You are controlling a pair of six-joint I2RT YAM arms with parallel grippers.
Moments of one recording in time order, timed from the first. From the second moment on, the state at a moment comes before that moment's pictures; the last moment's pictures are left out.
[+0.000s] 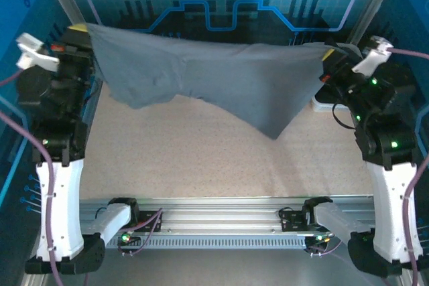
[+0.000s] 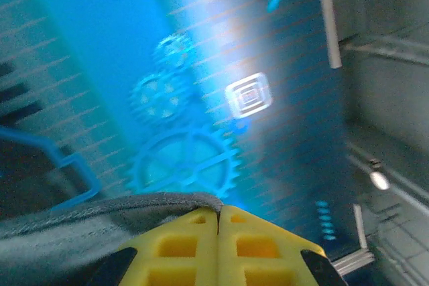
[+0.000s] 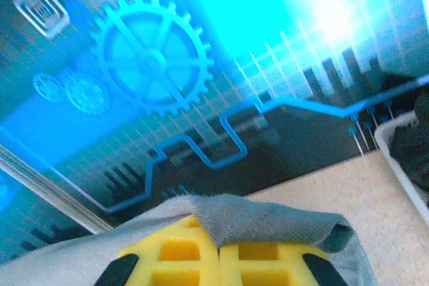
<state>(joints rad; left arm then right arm) 0.06 0.98 1.56 -0.27 -0.01 -1.22 0.13 0.98 1.62 -0.68 0.01 0.58</state>
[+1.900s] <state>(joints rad) -0.14 1.60 0.78 -0.49 0.32 -1.18 0.07 1.82 1.28 -0.89 0.02 0.52</state>
